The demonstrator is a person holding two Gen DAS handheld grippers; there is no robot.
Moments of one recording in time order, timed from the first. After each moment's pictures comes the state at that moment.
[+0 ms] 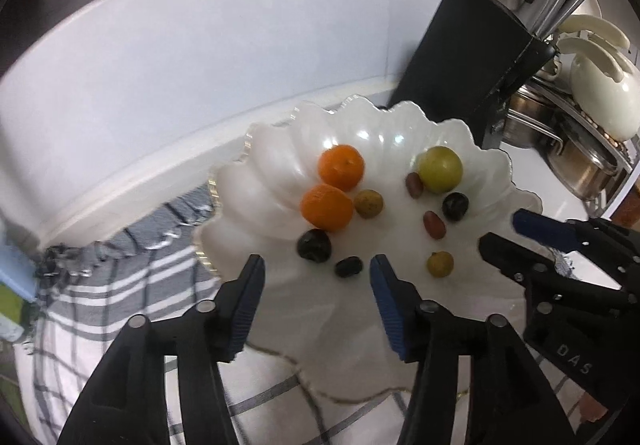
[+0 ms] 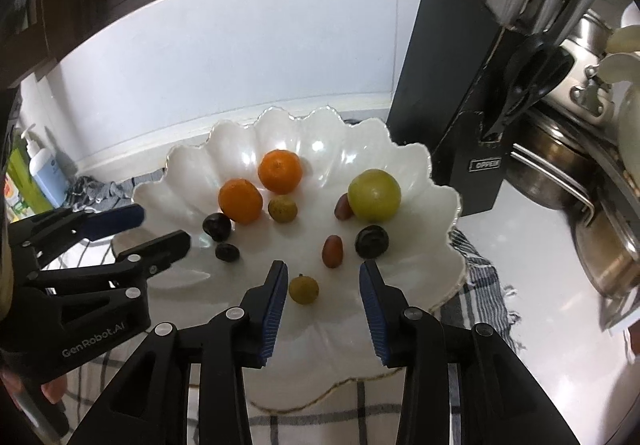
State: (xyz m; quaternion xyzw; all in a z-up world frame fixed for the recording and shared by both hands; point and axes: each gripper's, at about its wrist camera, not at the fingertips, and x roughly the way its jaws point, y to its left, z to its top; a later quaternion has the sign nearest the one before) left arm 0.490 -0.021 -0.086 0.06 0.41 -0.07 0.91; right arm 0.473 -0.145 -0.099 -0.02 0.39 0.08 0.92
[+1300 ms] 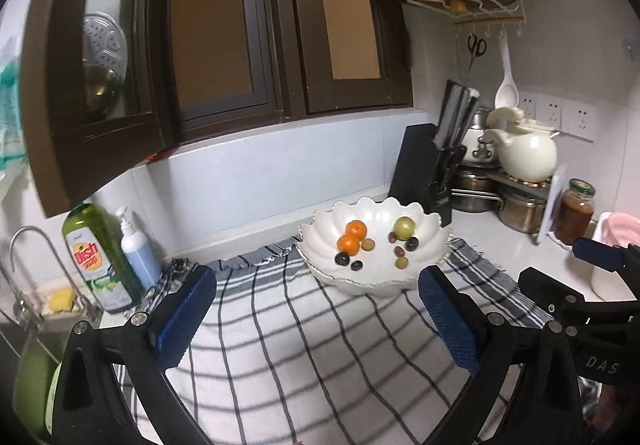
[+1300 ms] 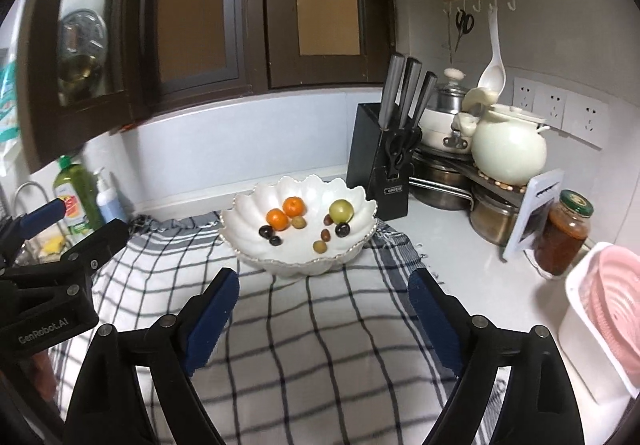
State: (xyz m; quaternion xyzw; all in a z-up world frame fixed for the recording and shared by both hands) left arm 0.217 0.014 0.031 0.06 0.20 -0.03 0.98; right arm 0.211 -0.149 -0.001 0.00 0.25 0.02 0.97
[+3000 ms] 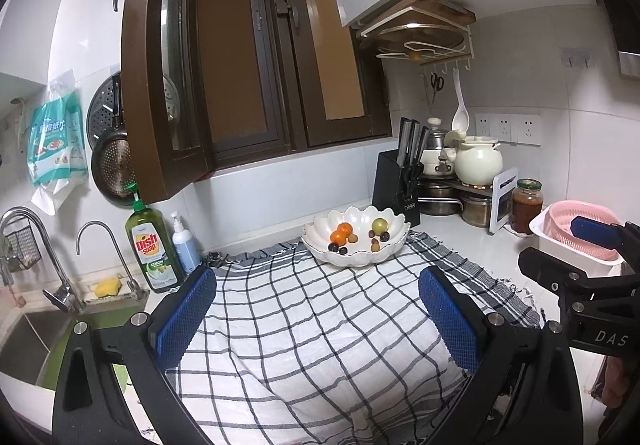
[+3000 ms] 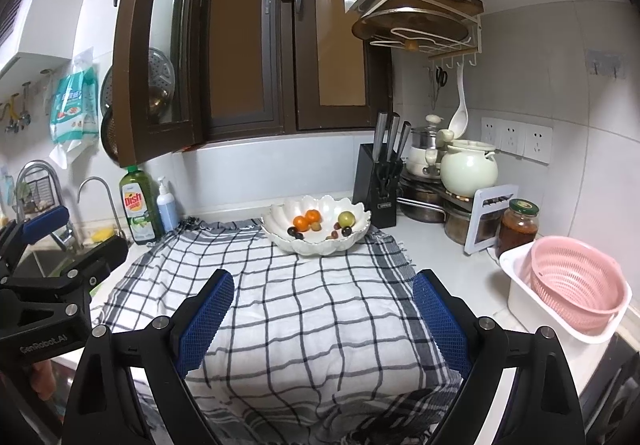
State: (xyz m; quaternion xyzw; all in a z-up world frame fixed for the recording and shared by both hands) left arm 0.014 -0.001 0.061 0.07 0.15 -0.02 0.99; right arm 0.016 -0.167 0.029 0.00 0.17 0.05 0.98
